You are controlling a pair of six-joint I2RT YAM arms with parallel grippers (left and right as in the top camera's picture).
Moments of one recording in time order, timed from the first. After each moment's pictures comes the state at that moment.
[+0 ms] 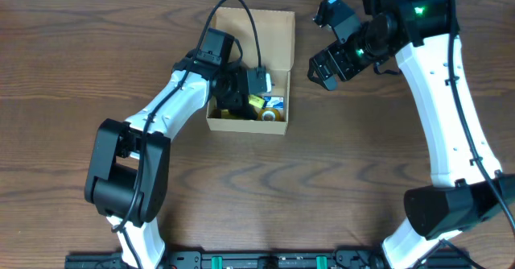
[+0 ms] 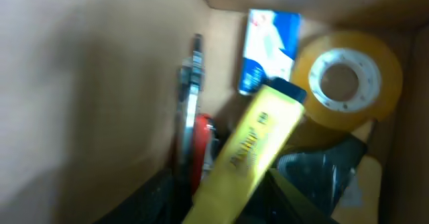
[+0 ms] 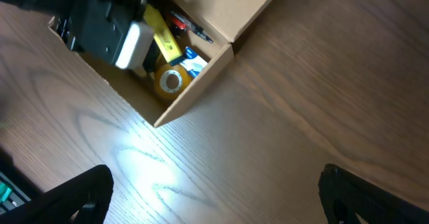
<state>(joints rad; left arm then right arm) -0.35 1.94 1.37 -0.53 0.33 1.07 0.23 1.83 2.03 -1.43 -0.27 -0.35</state>
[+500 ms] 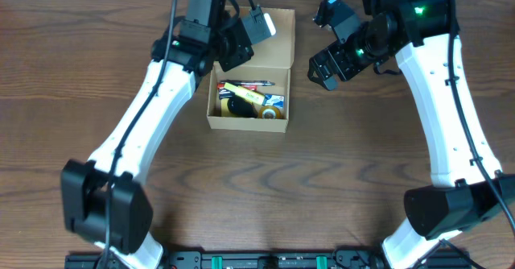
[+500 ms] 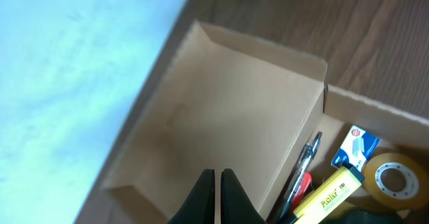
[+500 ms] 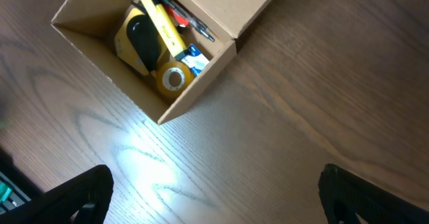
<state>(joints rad) -0.35 1.76 1.57 -0.54 0.27 0.79 0.23 1.83 2.03 -1.43 -0.27 -0.35</state>
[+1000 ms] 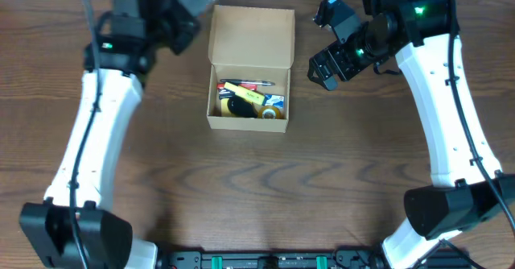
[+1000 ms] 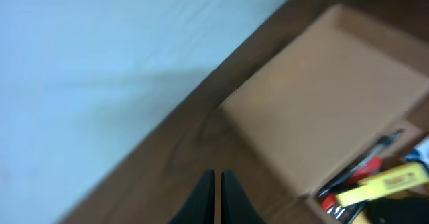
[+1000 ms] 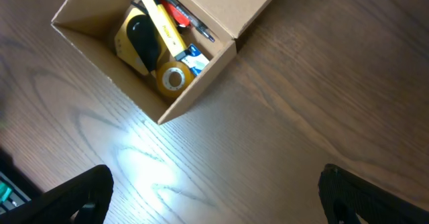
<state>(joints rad) -0.10 1.65 1.57 -0.55 0.27 0.61 0.23 1.83 2.03 -1.43 -0.27 -0.35</state>
